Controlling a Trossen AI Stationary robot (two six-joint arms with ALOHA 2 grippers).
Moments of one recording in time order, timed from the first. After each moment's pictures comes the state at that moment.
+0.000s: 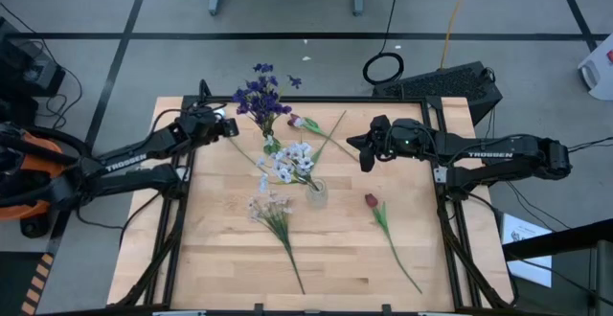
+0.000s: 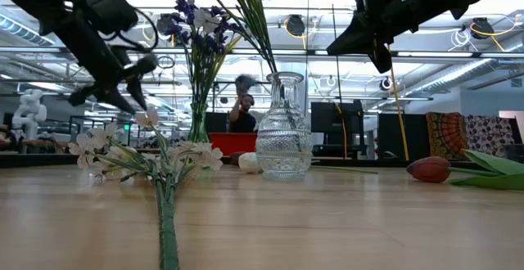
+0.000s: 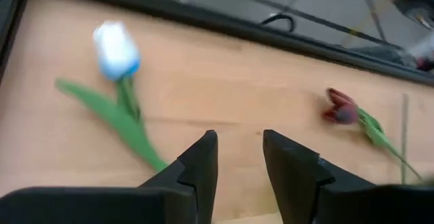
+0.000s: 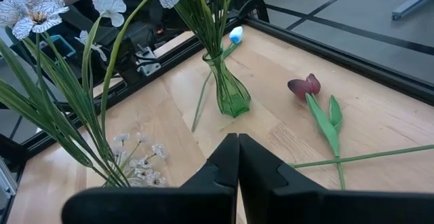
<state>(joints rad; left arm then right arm) 0.65 0.82 0.45 -0.36 -0.28 -0.90 -0.20 1.05 0.66 0.03 0.10 0.47</state>
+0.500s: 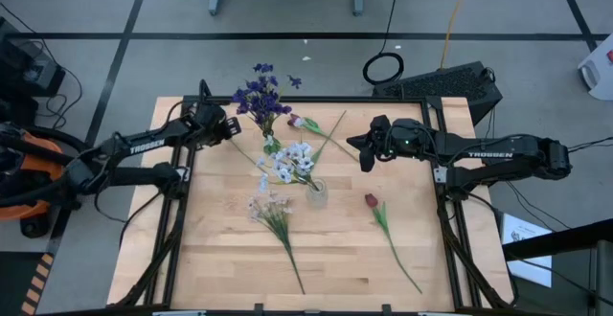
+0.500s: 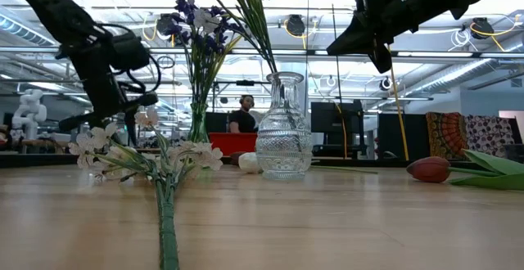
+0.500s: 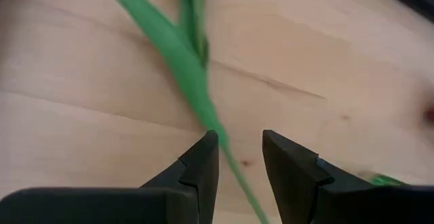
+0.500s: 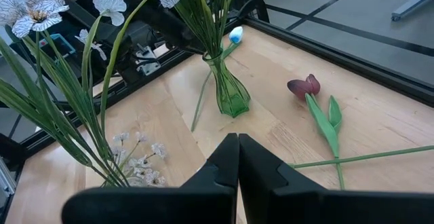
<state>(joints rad) 0.84 1.11 0.45 -0.36 -0.08 -1.01 -0.20 1.05 0.66 0.03 0.10 0.47</state>
